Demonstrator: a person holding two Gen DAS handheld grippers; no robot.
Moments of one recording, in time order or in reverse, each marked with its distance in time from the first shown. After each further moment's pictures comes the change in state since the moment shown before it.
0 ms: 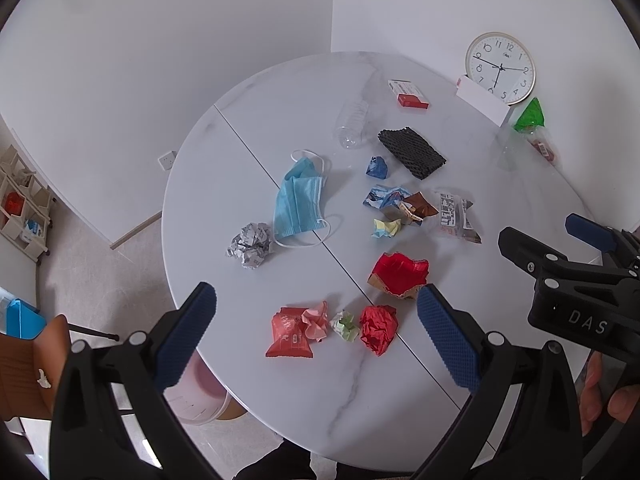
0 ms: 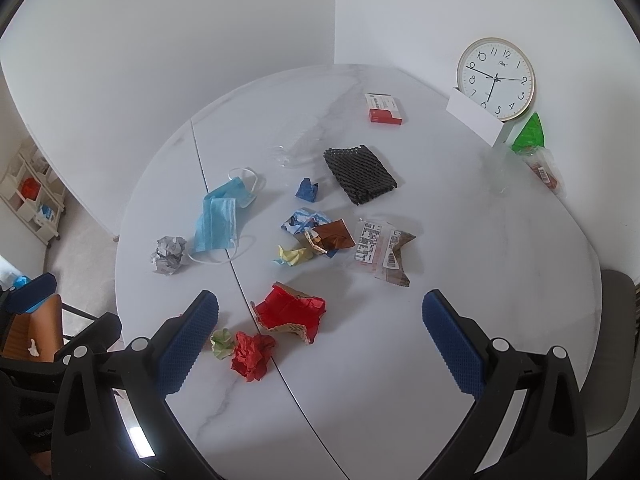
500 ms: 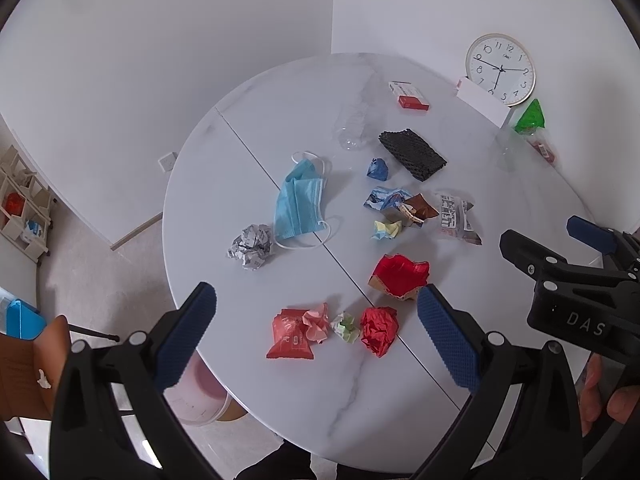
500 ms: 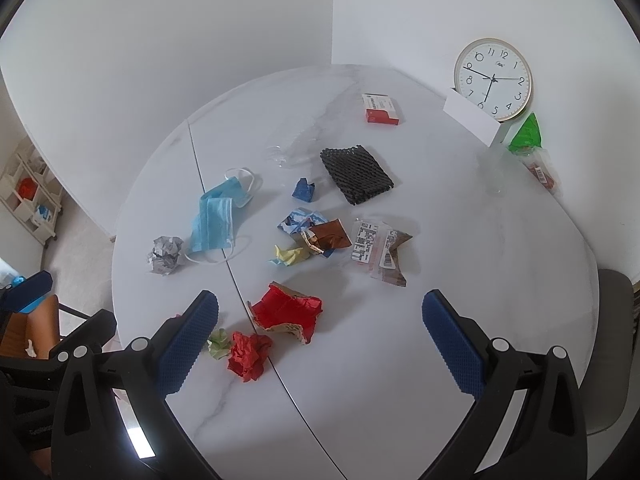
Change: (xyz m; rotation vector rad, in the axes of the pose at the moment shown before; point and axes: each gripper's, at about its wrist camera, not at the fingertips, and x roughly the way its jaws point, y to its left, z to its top) left arm 0.000 -0.001 -0.001 0.001 -0.005 0.001; right arm 0.000 -0.001 -0.001 0.000 -0.005 -0.007
